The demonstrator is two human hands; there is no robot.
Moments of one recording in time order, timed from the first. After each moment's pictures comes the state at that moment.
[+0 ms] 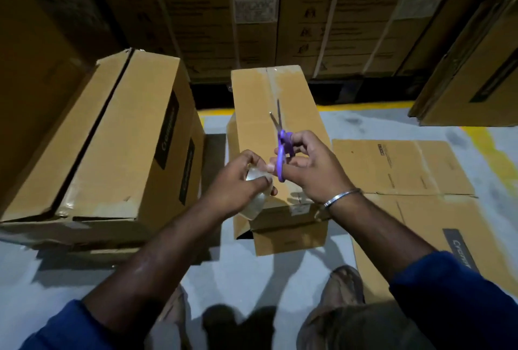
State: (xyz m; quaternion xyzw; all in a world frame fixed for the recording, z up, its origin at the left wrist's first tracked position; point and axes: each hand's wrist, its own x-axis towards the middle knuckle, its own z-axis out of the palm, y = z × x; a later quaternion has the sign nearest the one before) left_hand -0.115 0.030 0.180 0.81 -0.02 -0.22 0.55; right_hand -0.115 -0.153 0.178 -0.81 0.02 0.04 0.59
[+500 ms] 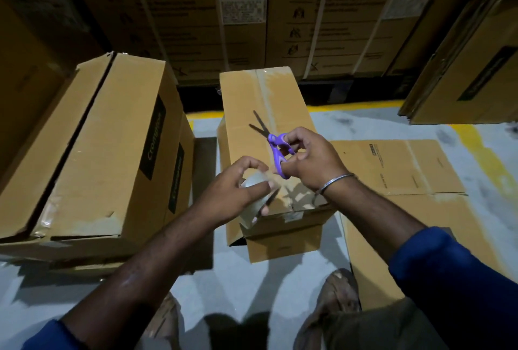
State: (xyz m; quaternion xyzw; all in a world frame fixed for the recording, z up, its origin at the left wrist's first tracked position) left_hand -0.096 0.026 0.169 0.76 -0.05 -0.27 0.59; right_hand -0.077 -0.175 0.176 -0.85 0.03 0.03 0.52
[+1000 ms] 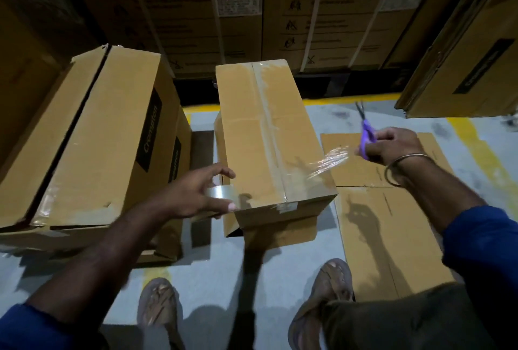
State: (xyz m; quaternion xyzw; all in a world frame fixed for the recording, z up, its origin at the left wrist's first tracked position) left_hand -0.085 0.088 0.157 0.87 -0.14 -0.31 0.37; right_hand -0.075 -0.326 0.154 -0.79 0.29 -0.03 0.54
